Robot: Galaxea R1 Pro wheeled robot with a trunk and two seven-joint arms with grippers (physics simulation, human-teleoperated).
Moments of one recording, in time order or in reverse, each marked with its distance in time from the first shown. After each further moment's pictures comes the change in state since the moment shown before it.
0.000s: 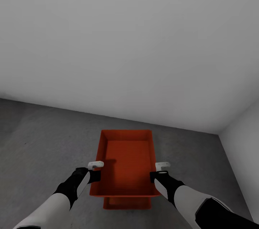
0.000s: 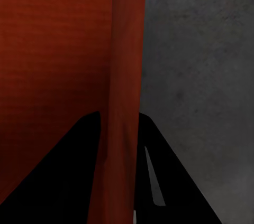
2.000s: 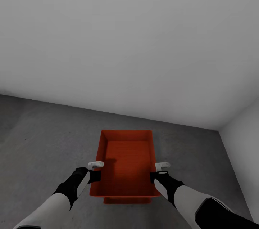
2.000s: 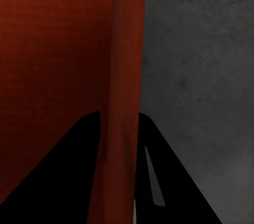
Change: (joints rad) left arm 0.000 0.000 -0.001 0.000 0.001 0.005 0.002; right arm -0.001 0.002 -0.002 0.007 0.000 0.001 0.001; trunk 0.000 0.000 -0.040
